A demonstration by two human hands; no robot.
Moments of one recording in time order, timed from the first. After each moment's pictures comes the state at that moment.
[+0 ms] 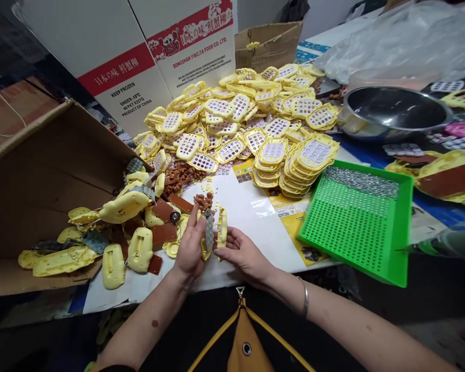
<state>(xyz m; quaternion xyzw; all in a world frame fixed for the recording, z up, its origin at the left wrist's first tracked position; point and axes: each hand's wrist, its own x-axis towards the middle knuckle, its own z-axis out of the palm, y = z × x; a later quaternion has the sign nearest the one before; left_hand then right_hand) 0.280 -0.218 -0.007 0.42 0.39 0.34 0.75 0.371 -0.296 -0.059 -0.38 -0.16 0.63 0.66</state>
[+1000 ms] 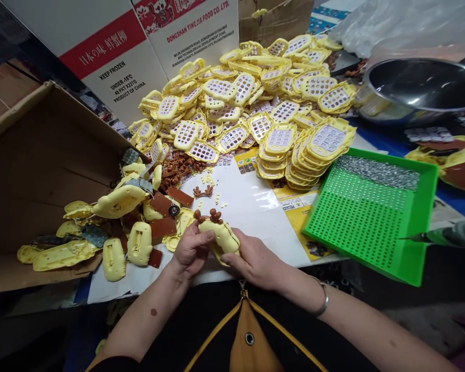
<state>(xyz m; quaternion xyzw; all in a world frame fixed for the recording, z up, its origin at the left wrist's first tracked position) 0.269 -0.213 -0.015 0.33 0.38 0.24 0.83 0.397 -0.317 -0.049 -0.56 -0.56 0.39 0.47</state>
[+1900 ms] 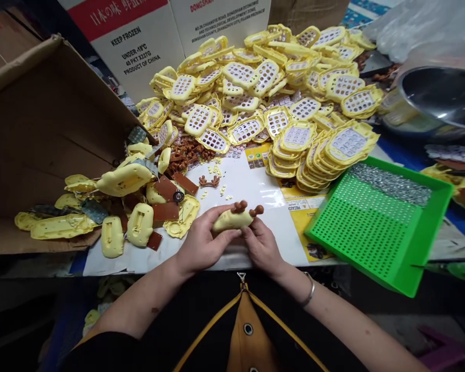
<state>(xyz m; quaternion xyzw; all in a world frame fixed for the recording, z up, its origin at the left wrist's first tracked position) 0.269 -0.228 0.000 0.80 0.33 0.21 0.44 0.391 -0.311 -0.086 -0.54 -0.41 0.35 0.65</state>
